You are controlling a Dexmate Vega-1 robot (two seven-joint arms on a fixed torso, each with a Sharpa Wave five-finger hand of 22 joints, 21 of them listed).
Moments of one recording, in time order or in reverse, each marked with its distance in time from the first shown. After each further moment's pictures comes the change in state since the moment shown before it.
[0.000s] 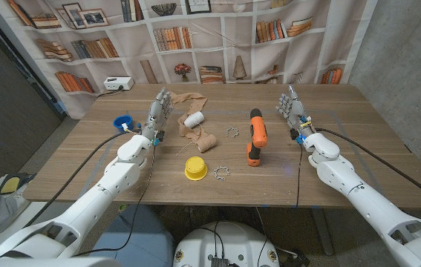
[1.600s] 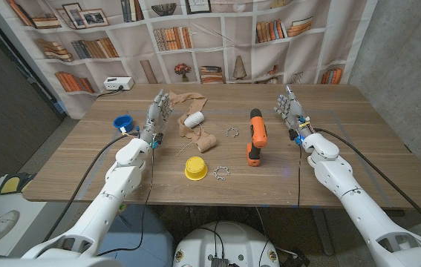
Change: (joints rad) left arm 0.076 -0.166 -0.225 -0.014 0.150 0.042 -0.134; left_hand 0.000 0.000 0.000 0.000 0.000 0.004 -0.003 0.000 0.000 -0.007 0.007 0.000 0.000 -0.023 -0.005 0.000 0.000 -0.004 -0.004 0.000 0.000; right arm -0.076 0.119 0.174 -0.100 -0.166 -0.121 0.061; right_hand 0.023 -0.005 0.000 -0.017 0.000 -0.003 0.003 0.000 0.000 -0.005 0.005 0.000 0.000 -0.008 0.002 0.000 0.000 -0.004 0.004 0.000 0.000
